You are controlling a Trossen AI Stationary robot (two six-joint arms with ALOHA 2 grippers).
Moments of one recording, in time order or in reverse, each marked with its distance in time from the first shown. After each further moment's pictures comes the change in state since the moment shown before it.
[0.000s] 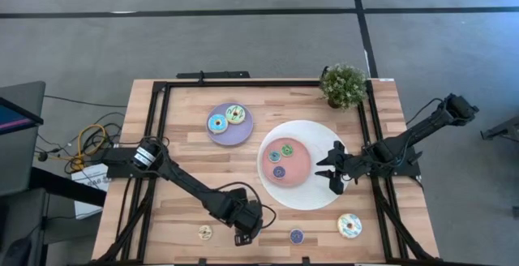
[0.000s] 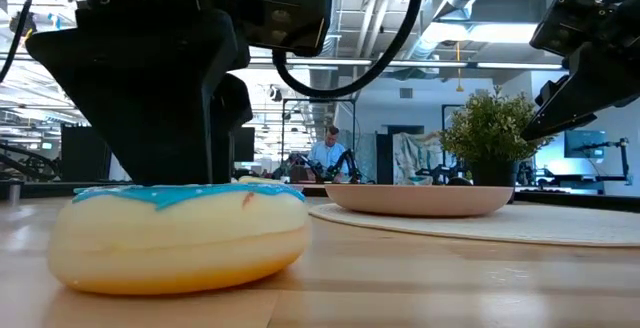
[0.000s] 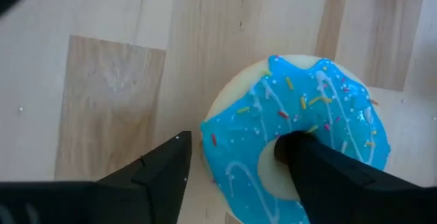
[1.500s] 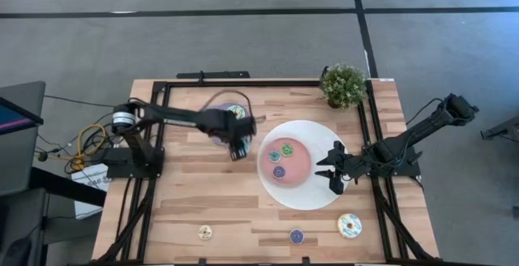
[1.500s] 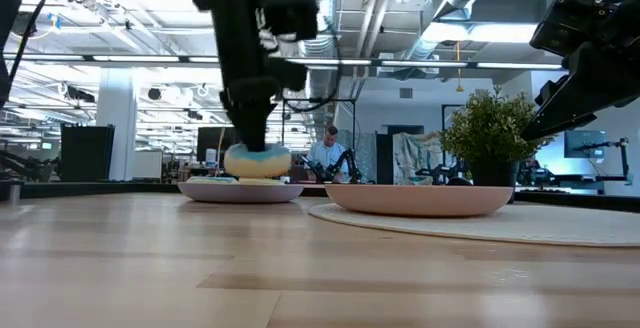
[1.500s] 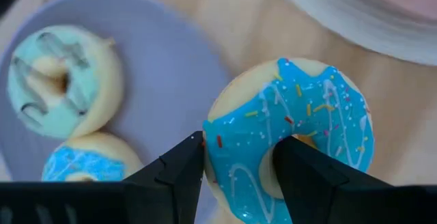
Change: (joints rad) left arm 0.638 -0.322 -0.225 -0.164 -0.095 0.499; right arm 0.000 0.000 0.000 0.000 0.003 0.000
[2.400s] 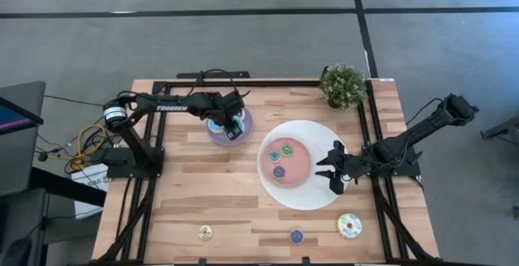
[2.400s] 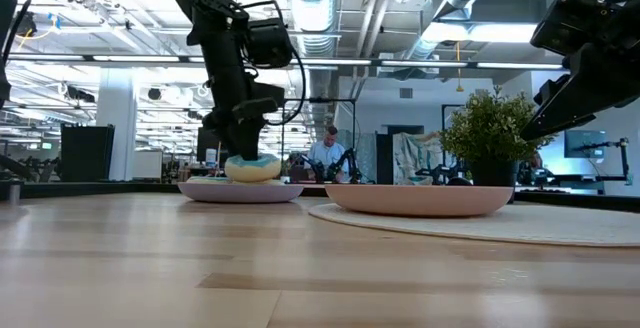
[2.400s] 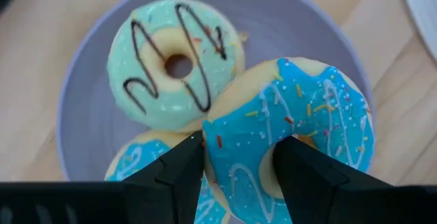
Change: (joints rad) left arm 0.270 -0.081 -0.154 0.173 0.088 -0.022; right arm 0.000 0.000 0.000 -0.001 -0.001 -0.033
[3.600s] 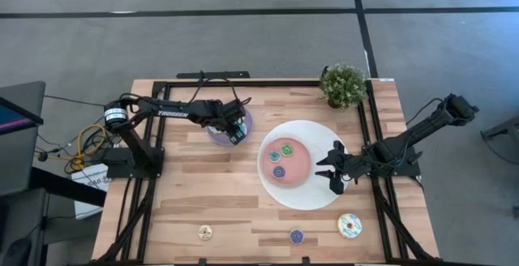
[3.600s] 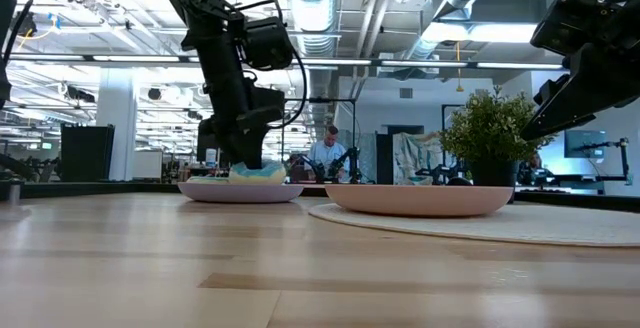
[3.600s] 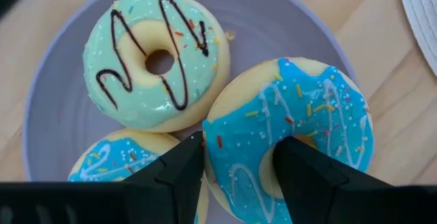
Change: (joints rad) left arm -0.063 0.002 -0.069 0.113 -0.070 -0.120; right arm 0.000 0.000 0.000 0.000 -0.001 -0.001
